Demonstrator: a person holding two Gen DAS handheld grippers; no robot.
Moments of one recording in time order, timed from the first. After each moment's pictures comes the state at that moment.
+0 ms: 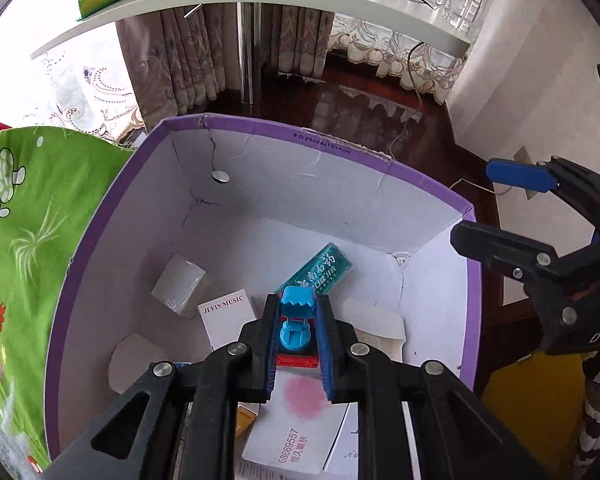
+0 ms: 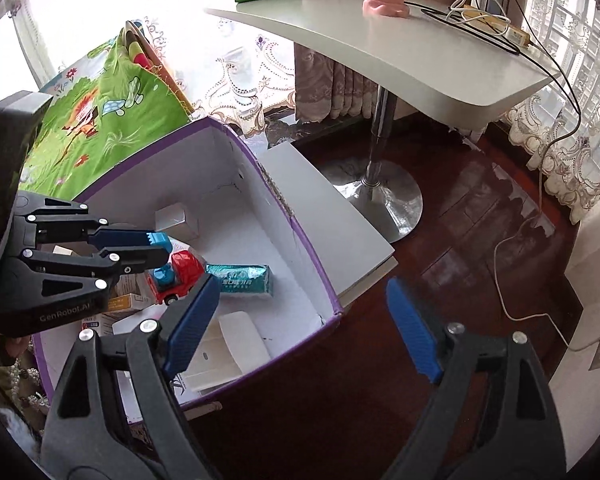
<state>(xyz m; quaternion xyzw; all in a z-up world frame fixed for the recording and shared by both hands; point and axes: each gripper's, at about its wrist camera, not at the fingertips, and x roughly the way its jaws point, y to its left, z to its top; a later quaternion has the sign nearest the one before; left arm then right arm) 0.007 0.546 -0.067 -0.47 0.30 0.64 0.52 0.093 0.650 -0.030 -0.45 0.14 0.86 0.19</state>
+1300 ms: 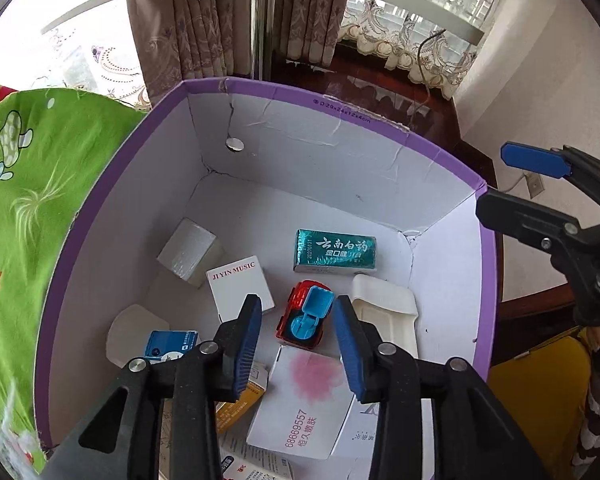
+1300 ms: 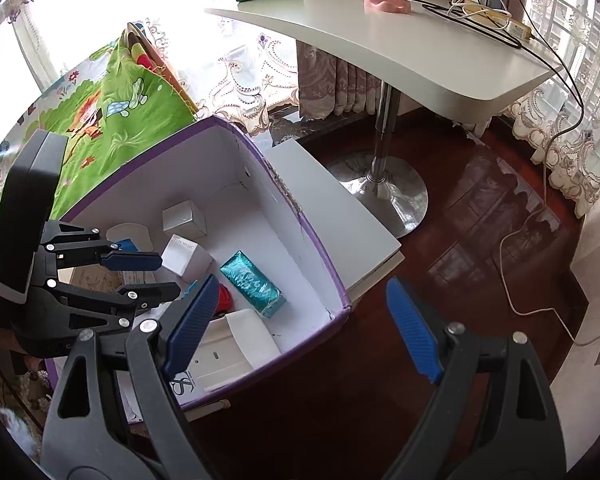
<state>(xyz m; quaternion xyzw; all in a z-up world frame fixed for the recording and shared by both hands) -0.002 0.516 -0.068 -0.49 0.28 0.65 0.50 0.094 0.643 -0.028 -0.45 0.14 0.86 0.18</state>
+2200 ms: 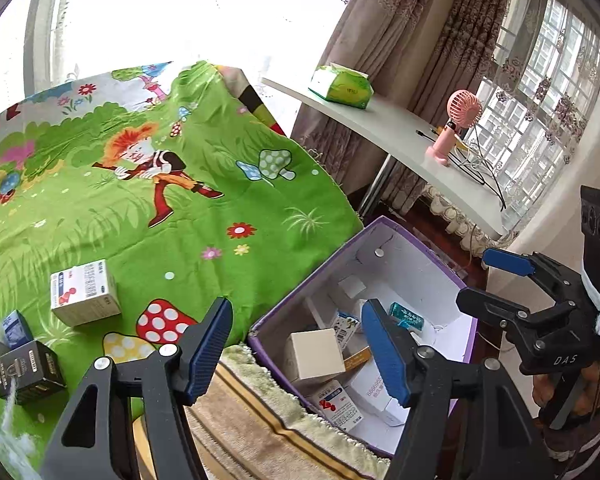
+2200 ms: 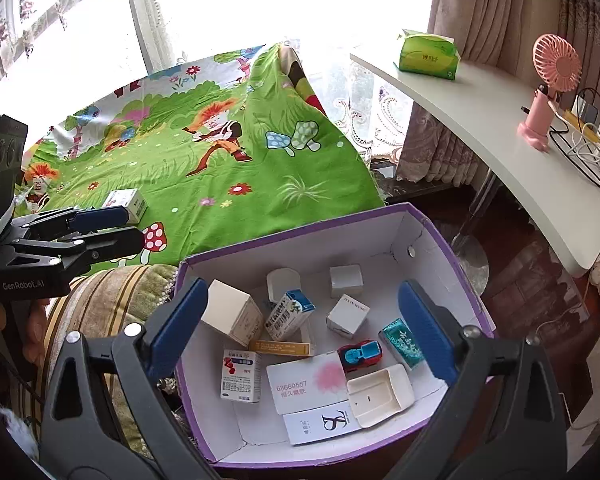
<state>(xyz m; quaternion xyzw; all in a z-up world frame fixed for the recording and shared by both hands) -0.071 0.282 0.045 -0.41 0.04 0.82 0.40 0.023 0.479 0.057 -0.40 0.05 0.92 0.06</state>
